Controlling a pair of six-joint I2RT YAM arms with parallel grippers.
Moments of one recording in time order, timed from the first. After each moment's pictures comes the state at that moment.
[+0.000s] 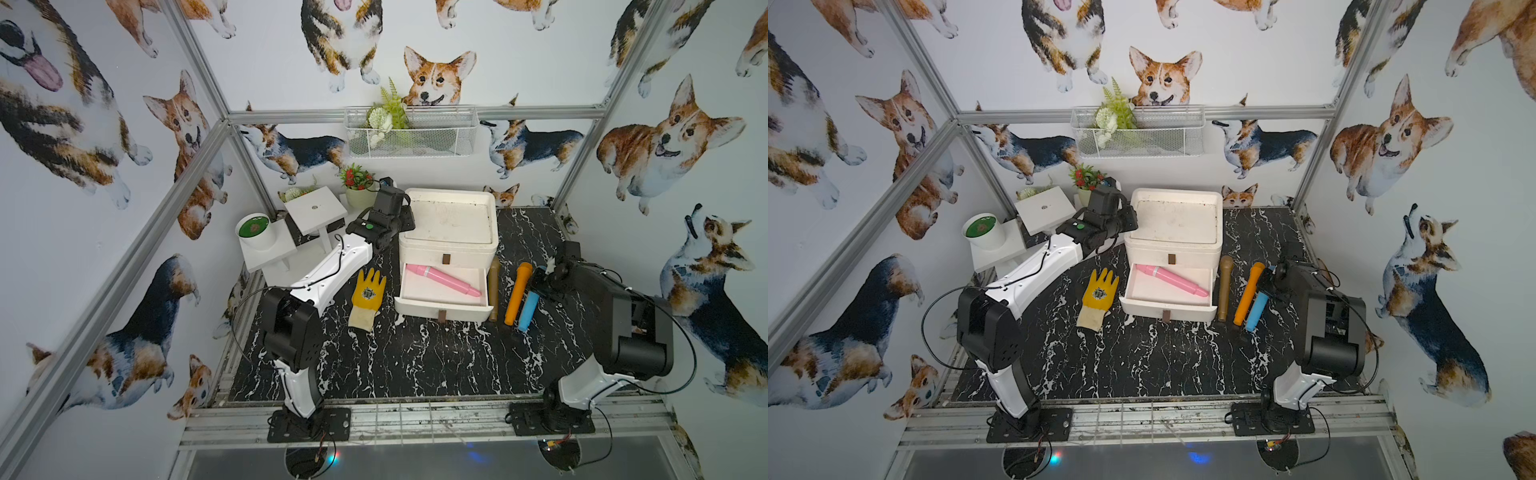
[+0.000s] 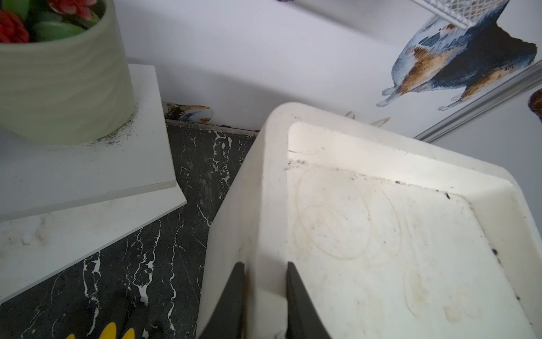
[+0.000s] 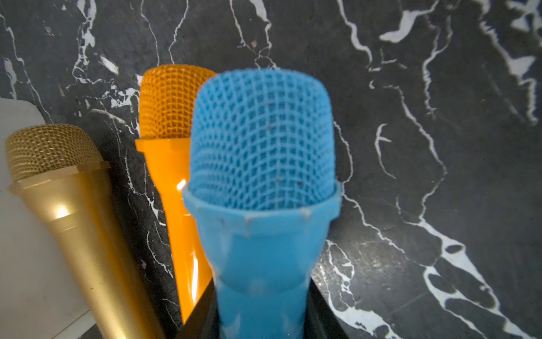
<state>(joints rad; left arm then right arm) -0.54 1.82 1.67 -0.42 -0.11 -0.54 -0.17 1.63 0.98 -0.55 -0.16 0.37</state>
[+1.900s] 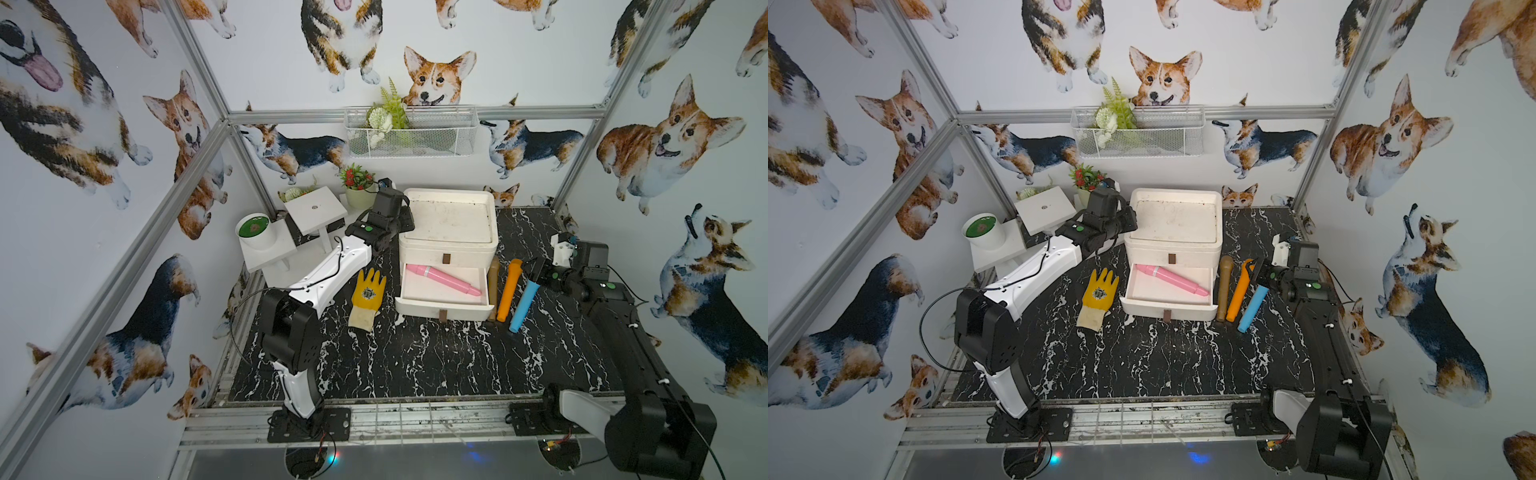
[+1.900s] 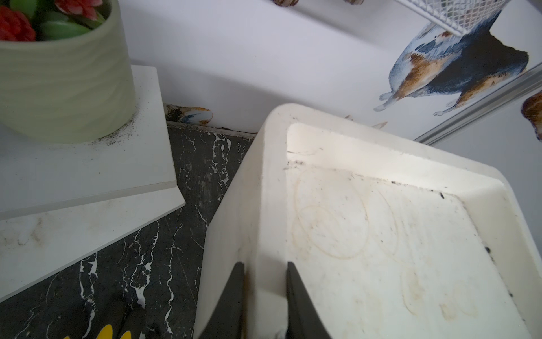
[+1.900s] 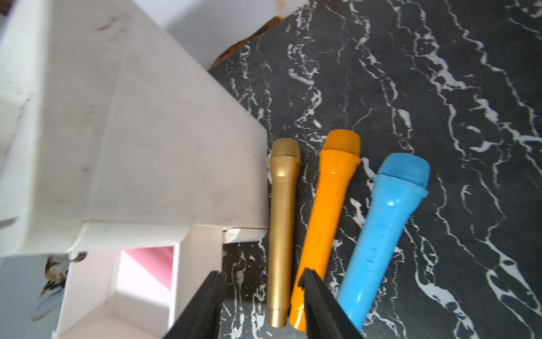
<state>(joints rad) -0.54 1.81 1.63 -0.38 -0.11 -0.55 -0.08 1.07 0.90 -0.54 -0.41 0.33</state>
